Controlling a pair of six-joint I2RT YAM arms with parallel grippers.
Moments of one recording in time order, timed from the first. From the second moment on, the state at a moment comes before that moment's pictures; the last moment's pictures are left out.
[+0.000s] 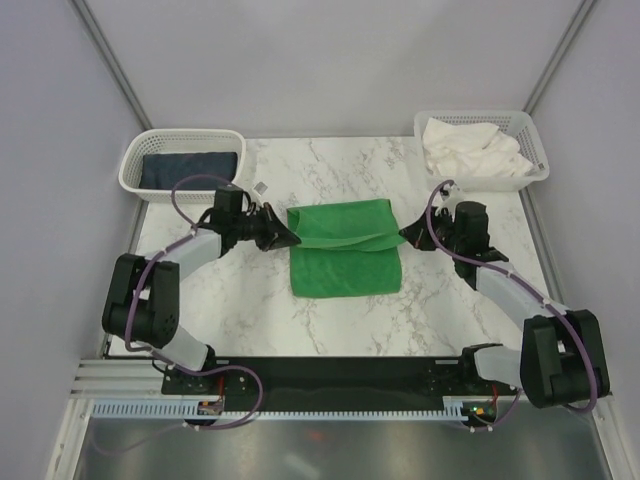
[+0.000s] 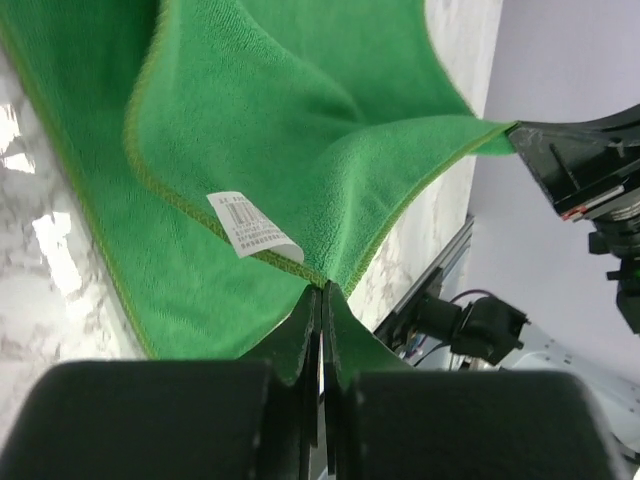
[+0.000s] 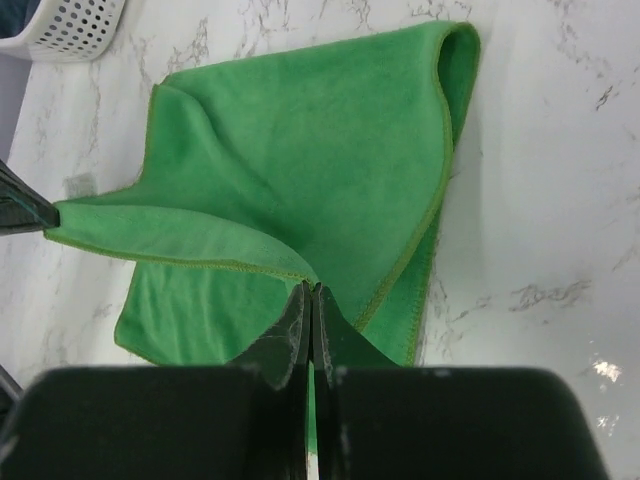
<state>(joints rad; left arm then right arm) -0.20 1.59 0.88 -0.03 0.75 -0.72 0.14 1.26 0.62 0.16 -0.42 0.40</state>
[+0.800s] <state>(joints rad) -0.36 1.39 0.65 -0.16 0.47 -0.69 0.15 1.07 0.37 0.11 -0.37 0.50</state>
